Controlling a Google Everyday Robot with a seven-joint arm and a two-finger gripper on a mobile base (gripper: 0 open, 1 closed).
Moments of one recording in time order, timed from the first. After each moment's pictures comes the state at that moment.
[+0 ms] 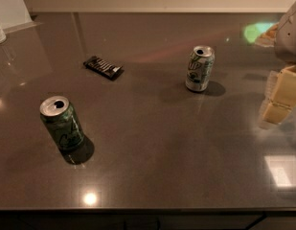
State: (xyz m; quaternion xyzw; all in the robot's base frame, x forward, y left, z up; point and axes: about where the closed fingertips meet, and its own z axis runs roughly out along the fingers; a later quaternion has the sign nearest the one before) arm 0.438 -0.217 0.976 -0.60 0.78 -0.03 0.16
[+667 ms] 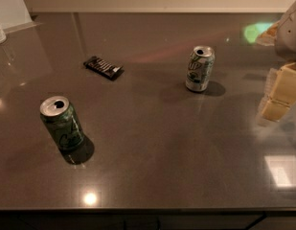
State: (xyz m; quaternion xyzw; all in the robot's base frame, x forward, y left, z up) arm 0.442 -0.217 0.977 -0.59 0.79 -0.03 0.16
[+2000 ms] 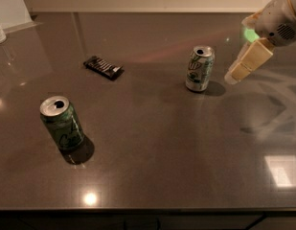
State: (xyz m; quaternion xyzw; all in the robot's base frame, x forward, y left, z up) arm 0.569 -0.221 0.960 -0.53 0.79 0.05 0.30
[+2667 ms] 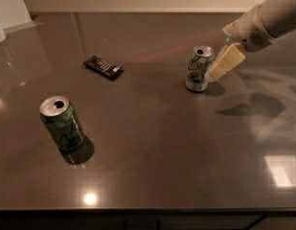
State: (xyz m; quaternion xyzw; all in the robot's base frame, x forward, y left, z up) arm 0.620 -0.195 0.923 -0.52 0.79 0.09 0.33
